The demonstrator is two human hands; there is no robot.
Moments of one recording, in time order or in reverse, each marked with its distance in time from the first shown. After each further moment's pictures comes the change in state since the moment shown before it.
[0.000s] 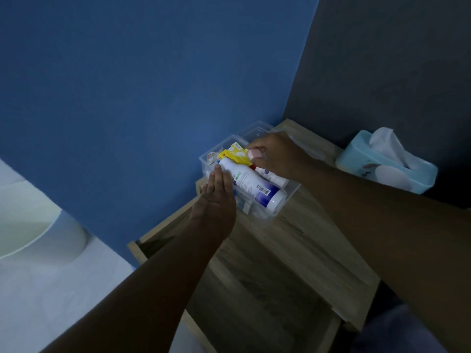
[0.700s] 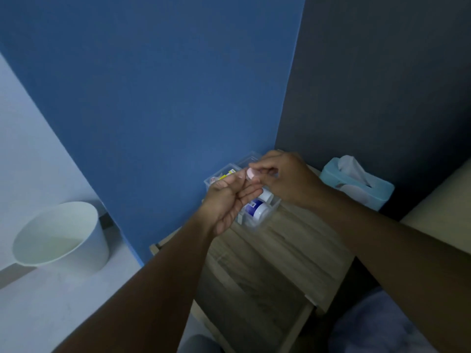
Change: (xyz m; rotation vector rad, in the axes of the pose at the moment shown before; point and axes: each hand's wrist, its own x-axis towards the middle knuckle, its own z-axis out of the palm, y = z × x) left_hand -0.052 0.060 -0.110 -2.108 -0.003 -0.058; right_hand -0.106 -0.100 -0.110 0.196 0.195 -0.099
